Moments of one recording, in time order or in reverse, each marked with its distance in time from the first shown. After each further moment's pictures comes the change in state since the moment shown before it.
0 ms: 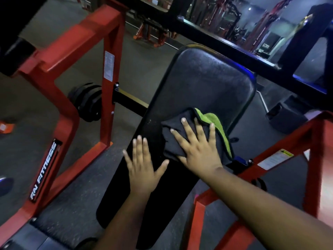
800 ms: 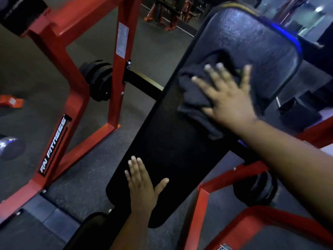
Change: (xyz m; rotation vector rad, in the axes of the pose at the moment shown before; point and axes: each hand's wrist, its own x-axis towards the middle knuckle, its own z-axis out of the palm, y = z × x) left_hand -0.132 -0.060 0.031 -0.097 -0.238 -0.273; right_hand 0.067 0.028 -0.011 -0.033 0.109 -0.103
